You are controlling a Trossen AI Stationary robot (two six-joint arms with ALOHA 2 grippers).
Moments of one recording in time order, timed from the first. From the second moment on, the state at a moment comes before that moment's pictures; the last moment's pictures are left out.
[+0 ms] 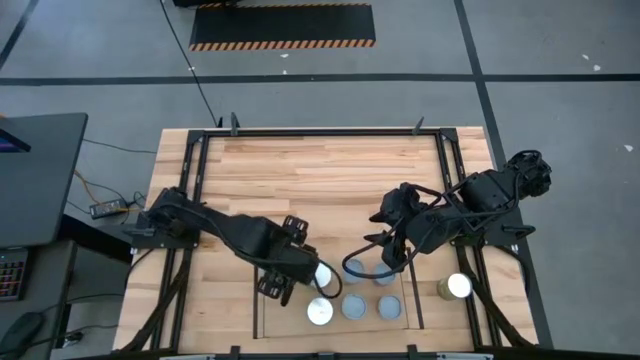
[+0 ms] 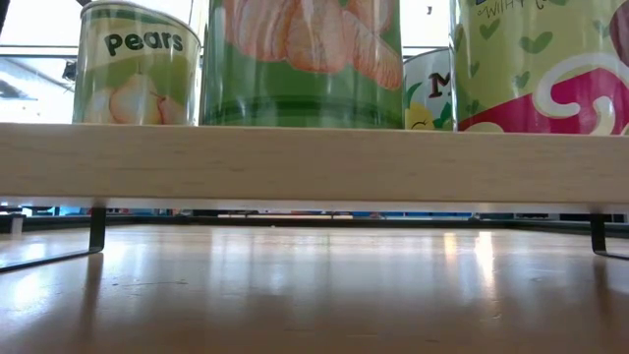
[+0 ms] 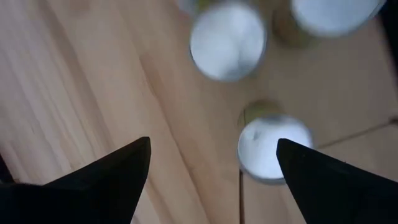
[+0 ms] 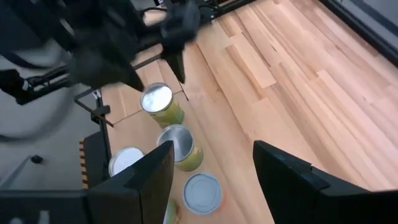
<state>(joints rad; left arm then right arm) -0.42 1.95 2.13 -1.51 -0.21 0.01 0.53 1.56 1.95 -1.25 0.48 0.80</state>
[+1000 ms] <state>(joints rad) -0.49 1.77 2.30 -1.41 -0.50 -0.44 0.86 1.55 1.84 -1.57 0.00 1.25</state>
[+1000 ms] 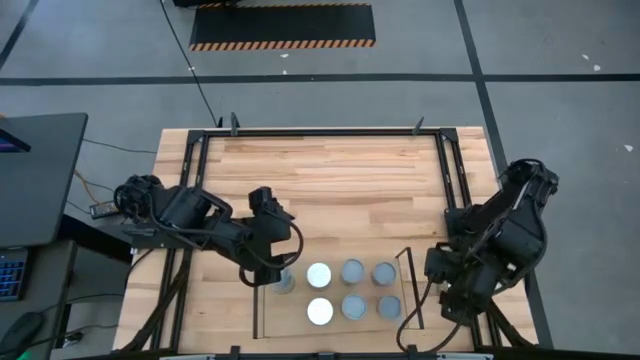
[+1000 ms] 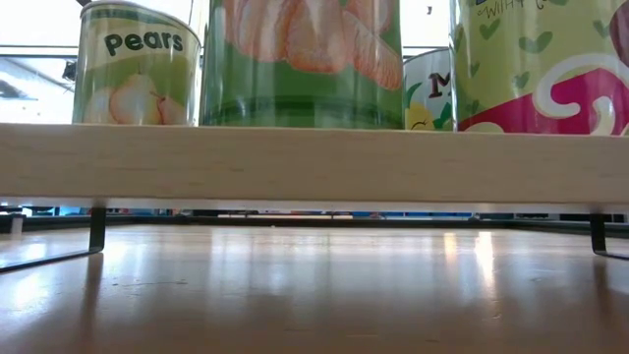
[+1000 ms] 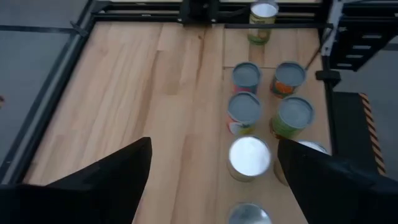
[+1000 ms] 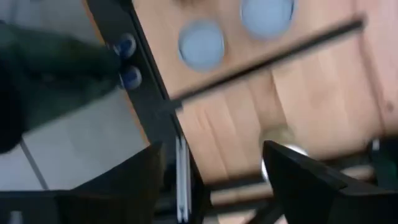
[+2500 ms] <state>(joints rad) -0.35 1.78 2.30 -1.29 -0.58 -0.49 1.10 1.31 0.97 -1.15 -0.04 1.23</state>
